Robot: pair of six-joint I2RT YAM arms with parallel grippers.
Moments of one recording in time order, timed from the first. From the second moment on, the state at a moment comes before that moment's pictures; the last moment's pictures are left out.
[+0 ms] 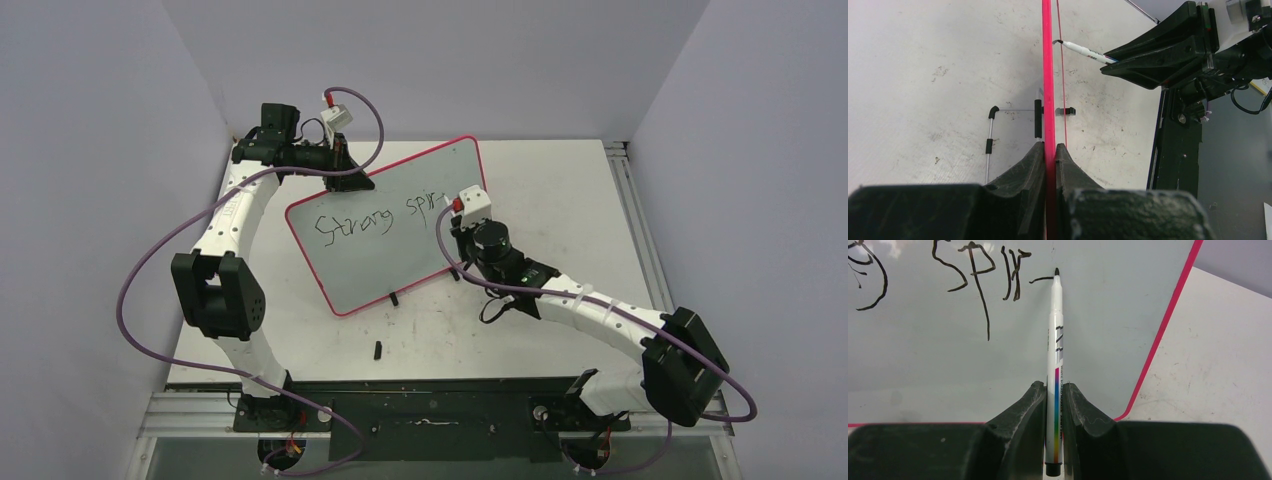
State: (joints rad) left arm -0.11 1.80 1.75 -0.80 1.11 0.34; right arm 0.77 1.32 0.81 0.18 0.37 0.00
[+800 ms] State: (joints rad) left arm -0.11 1.80 1.75 -0.80 1.10 0.34; right arm 0.77 1.37 0.89 0.19 0.37 -0.02
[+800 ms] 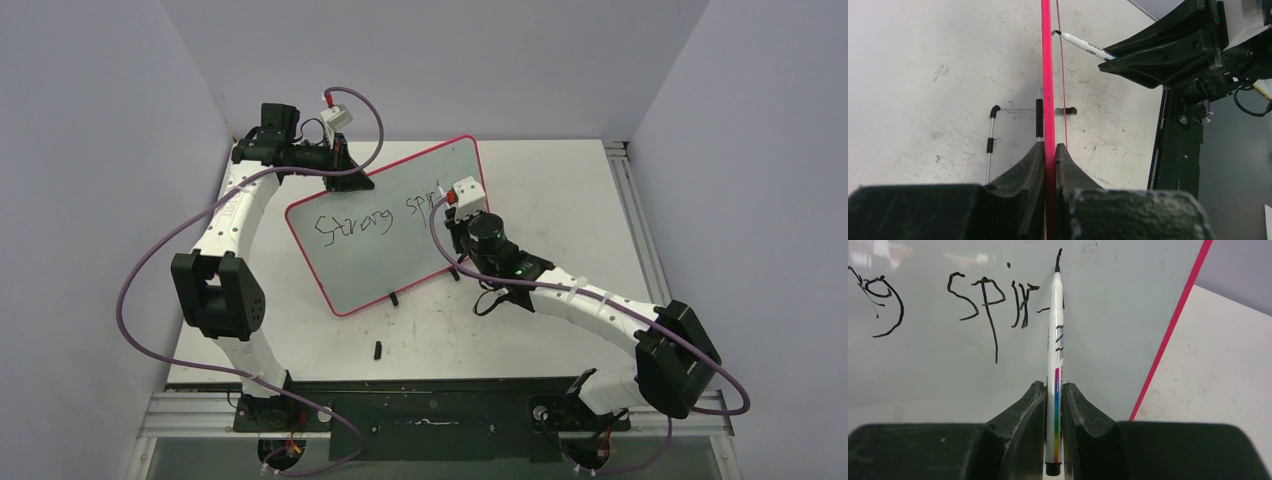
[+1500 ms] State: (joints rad) left arm -0.11 1.80 1.75 -0.80 1.10 0.34; right arm 0.81 1.36 0.79 0.15 0.40 0.04
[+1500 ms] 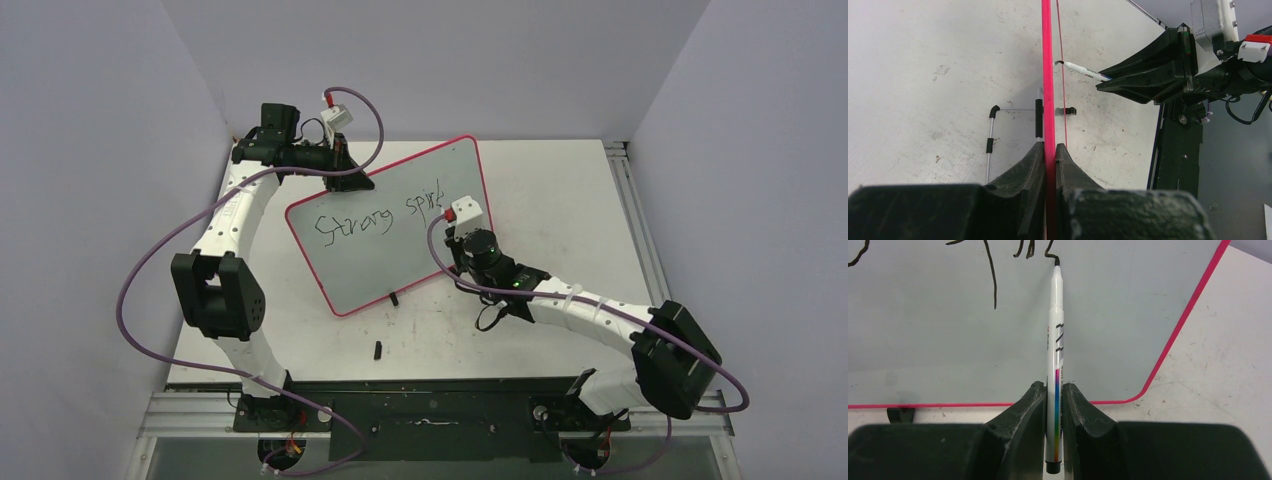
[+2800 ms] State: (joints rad) left arm -0.11 1.79 1.75 -0.80 1.11 0.34; right arm 0.78 1.37 0.84 0.16 0.44 0.01
